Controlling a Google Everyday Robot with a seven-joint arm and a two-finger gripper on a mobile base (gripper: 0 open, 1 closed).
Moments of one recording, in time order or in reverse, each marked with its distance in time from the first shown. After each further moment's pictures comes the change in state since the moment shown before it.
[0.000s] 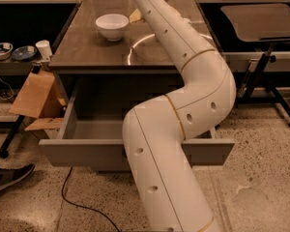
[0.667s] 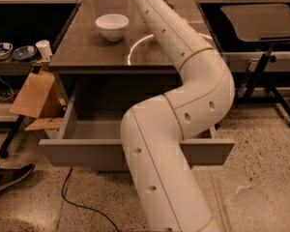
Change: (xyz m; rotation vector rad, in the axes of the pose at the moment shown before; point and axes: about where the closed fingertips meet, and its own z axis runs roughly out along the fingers) arm 0.001 0.002 -0.001 0.017 0.005 0.011
